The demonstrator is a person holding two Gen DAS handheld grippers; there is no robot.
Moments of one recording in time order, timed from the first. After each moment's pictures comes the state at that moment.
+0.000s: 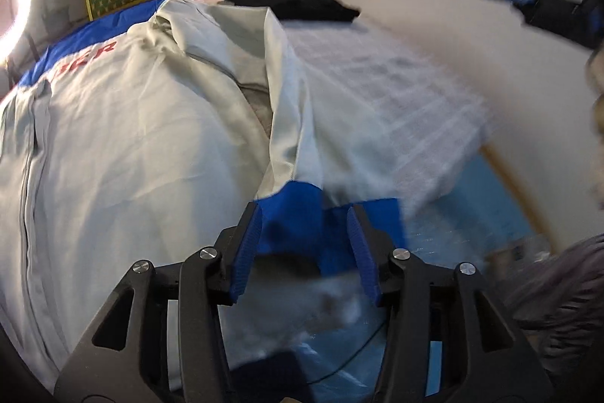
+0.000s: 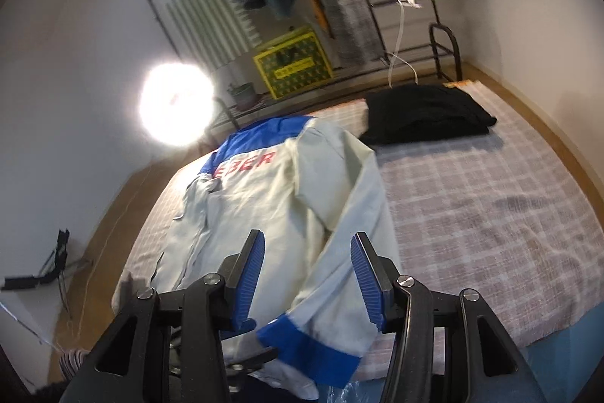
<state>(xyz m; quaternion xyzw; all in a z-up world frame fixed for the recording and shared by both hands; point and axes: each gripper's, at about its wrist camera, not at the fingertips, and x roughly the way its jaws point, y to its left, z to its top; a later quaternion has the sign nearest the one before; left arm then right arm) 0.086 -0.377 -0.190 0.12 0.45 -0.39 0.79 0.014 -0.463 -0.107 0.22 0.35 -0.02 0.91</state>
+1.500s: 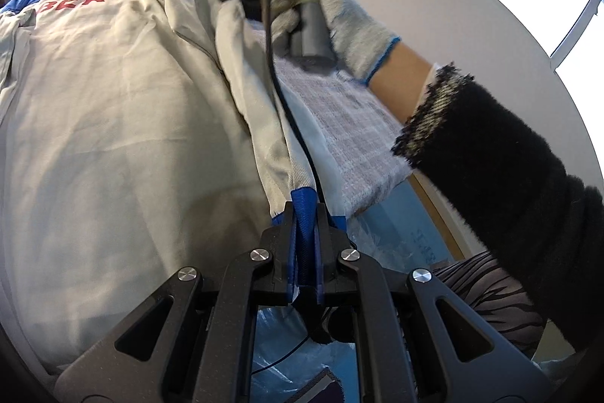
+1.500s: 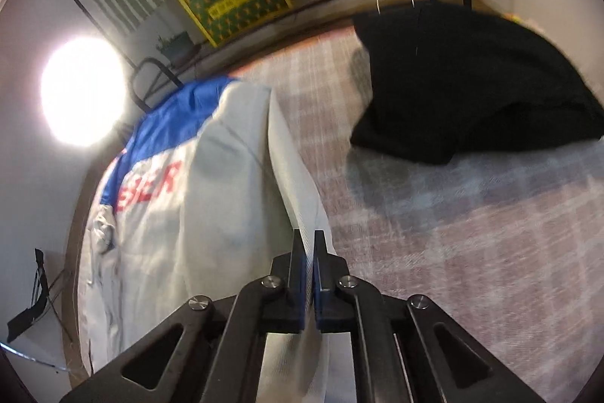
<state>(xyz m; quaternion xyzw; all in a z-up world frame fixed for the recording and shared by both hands) 0.089 -0.318 -0.180 -0.05 0.48 -0.47 0.73 0.297 -0.504 -0.241 0.25 0.47 -0.05 0.85</state>
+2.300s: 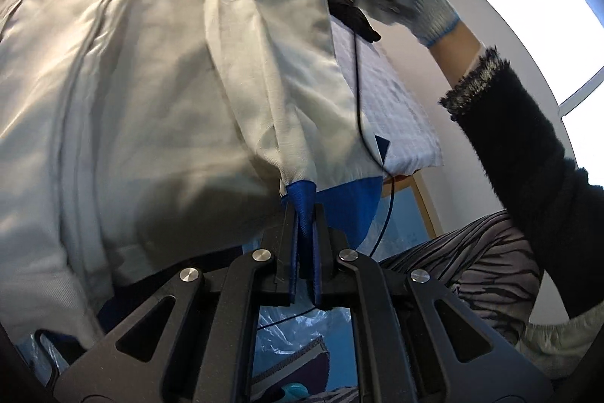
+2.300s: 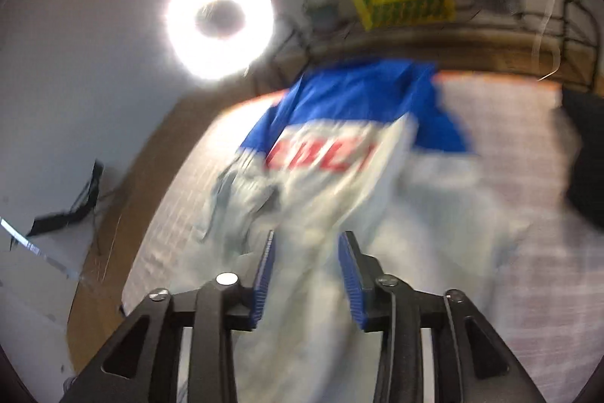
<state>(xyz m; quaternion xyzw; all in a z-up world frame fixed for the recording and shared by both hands) 0.086 -0.188 -0.221 -0.13 0.54 -0.42 0.72 0.328 -0.362 -0.175 0.18 0.45 0.15 0.87</state>
